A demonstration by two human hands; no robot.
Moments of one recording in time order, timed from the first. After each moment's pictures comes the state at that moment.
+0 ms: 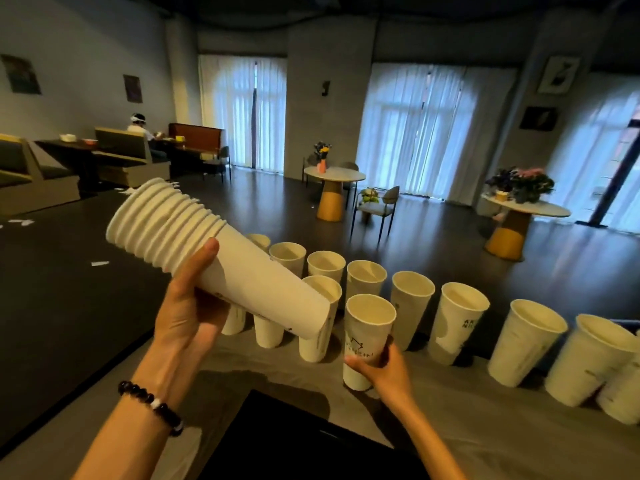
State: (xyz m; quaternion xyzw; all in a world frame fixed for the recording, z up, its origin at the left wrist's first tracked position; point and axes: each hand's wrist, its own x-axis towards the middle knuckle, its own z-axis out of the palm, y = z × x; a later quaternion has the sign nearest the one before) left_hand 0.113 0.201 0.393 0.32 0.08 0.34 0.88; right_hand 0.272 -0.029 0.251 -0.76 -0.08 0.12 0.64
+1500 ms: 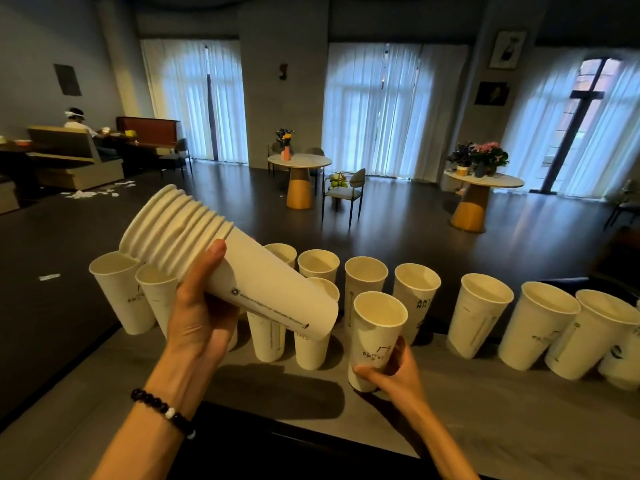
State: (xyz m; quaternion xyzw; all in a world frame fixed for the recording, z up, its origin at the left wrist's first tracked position) left_hand 0.177 0.129 0.386 0.39 0.03 0.28 0.88; right_hand 0.303 -0.116 0.223 -0.73 -0.03 0.11 0.67
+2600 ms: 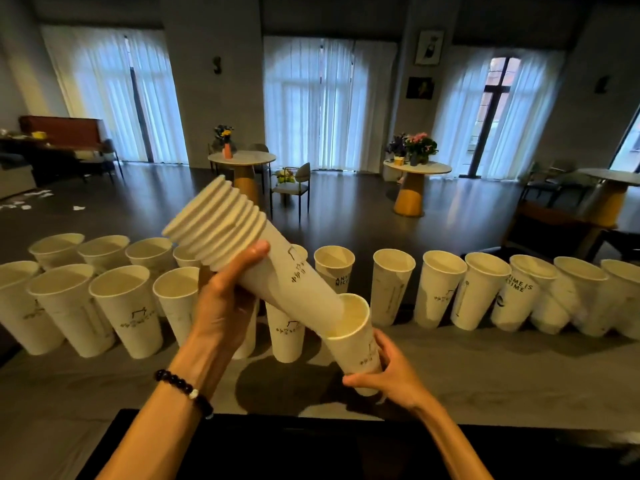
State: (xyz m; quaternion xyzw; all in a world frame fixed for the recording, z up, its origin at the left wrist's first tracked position) left_hand 0.214 0.006 0.385 0.49 -0.04 0.19 0.85; right_hand 0.271 -0.246 0.250 -0.77 -0.11 0.16 0.61
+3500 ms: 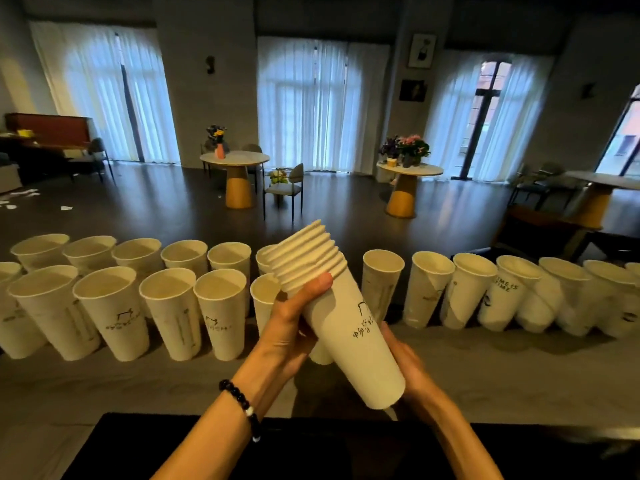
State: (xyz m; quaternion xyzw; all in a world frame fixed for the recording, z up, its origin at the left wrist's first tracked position) left_hand 0.222 -0.069 0.359 0.45 0.01 0.01 0.89; right_hand 0.259 -0.260 0.277 -0.67 -0.02 0.16 0.73
